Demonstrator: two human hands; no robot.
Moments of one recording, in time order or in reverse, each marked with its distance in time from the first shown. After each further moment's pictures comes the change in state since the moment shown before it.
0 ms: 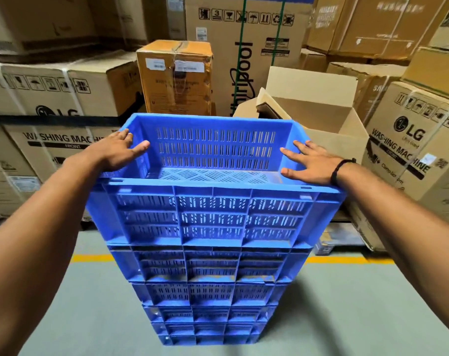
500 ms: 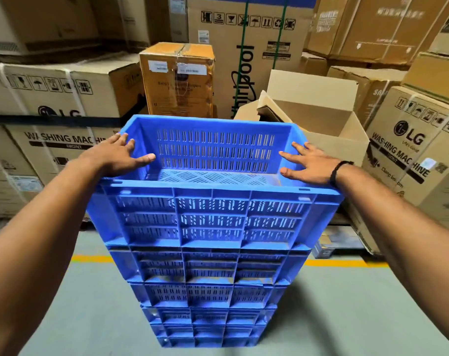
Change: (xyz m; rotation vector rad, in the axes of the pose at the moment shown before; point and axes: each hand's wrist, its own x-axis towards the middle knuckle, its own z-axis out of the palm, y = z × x) left_hand -0.003 -0.009 0.003 0.099 -0.045 0.002; right_hand 0.004 -0.005 -0.003 0.077 0.006 0.007
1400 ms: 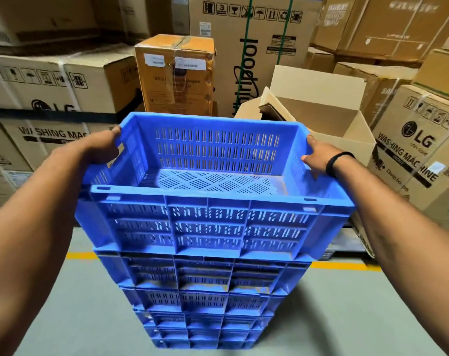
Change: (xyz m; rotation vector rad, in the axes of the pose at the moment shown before) left_hand 0.048 -0.007 -0.006 -0.297 0.108 -0.083; right_hand 0.046 0.018 -0.014 0.297 0.142 0.272
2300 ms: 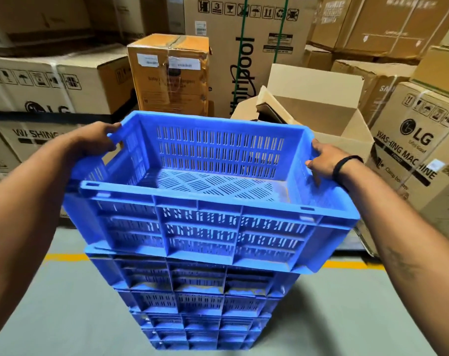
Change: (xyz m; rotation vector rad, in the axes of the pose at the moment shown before) left_hand 0.006 0.010 -0.017 -0.142 0.027 -0.004; right_hand -0.014 0.016 -0.004 0.136 0.025 0.049
